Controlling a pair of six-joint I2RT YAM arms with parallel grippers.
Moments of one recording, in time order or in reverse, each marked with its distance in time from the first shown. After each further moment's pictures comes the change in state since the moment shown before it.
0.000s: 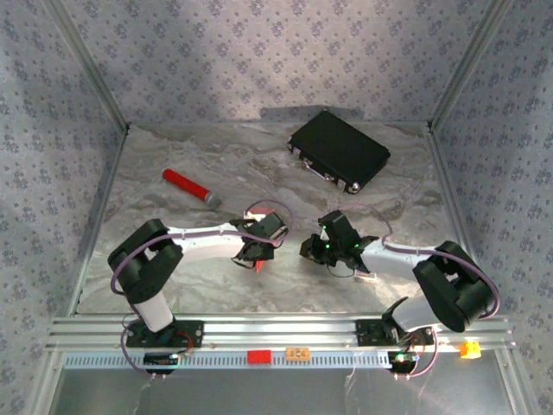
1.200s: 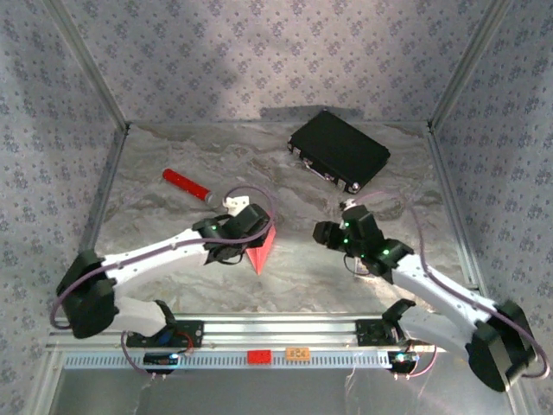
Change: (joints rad) left arm -0.006 -0.394 -0.031 -0.090 -0.181 -0.006; right arm -0.035 -0.459 0.056 -0.298 0.294 -0.174
